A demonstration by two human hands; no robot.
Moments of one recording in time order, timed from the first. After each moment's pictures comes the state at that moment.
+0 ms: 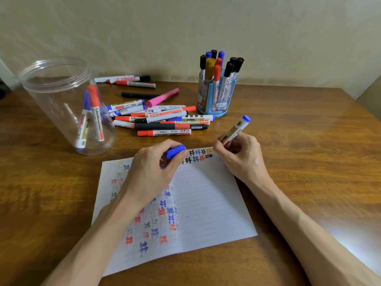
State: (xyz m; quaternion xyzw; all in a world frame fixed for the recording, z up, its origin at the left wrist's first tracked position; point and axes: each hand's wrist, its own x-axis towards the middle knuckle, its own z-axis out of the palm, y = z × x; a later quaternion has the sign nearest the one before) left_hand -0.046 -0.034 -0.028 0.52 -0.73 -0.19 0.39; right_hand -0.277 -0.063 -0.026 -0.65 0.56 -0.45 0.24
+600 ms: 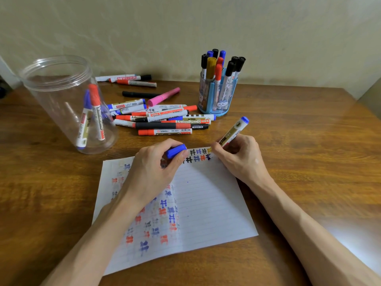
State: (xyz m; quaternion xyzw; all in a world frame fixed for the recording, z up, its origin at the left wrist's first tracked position) left_hand -0.046 -0.034 -0.027 0.52 -0.74 -0.19 0.39; right_hand -0.275 -0.063 -0.025 -0.65 0.57 -0.42 0.27
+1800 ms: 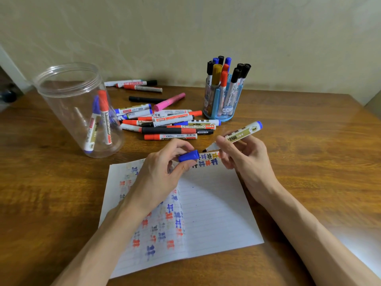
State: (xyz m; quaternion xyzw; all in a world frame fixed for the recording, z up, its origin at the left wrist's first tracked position) left_hand -0.048 -0.028 -0.019 0.49 -0.73 -0.26 0.40; right_hand -0.268 -0.048 -0.009 -0.56 0.43 -0.52 0.47
